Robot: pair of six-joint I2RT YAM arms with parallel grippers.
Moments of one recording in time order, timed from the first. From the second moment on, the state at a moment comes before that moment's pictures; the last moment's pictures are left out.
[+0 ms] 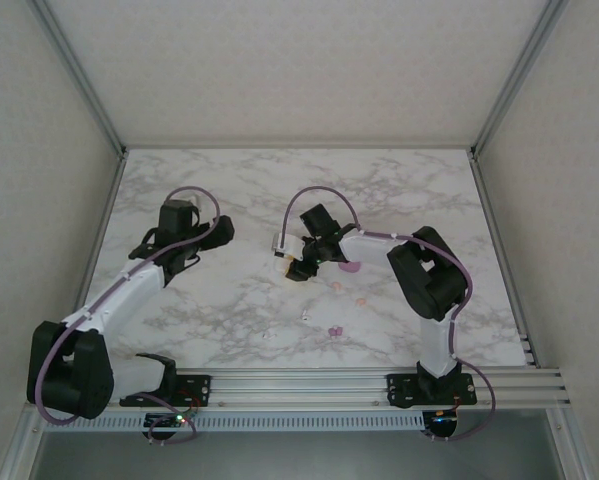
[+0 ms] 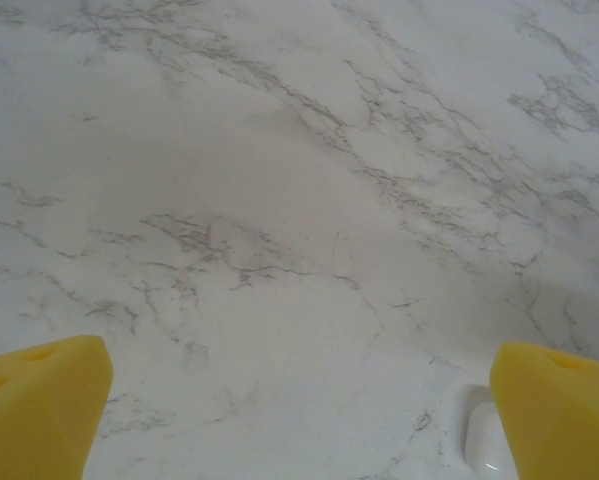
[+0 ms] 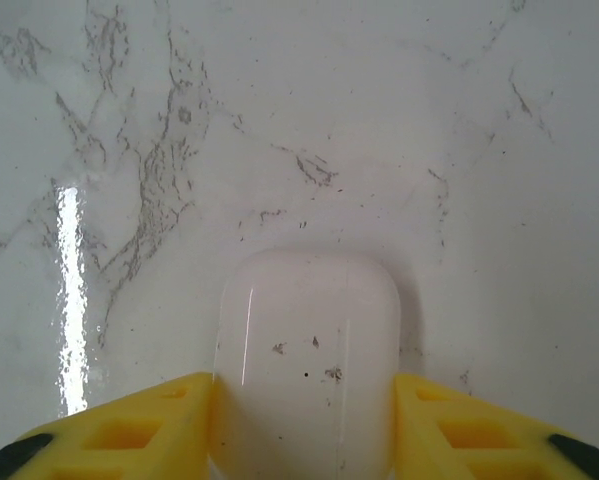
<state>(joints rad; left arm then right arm) -0.25 1.24 0.78 -0.24 0.00 -0.45 0.70 1.96 1.18 -0.24 -0.42 -0.69</state>
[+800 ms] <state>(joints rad) -0.28 1.34 0.82 -0.12 0.64 -0.51 0.71 1.63 1.02 0.08 -0.42 -0.63</state>
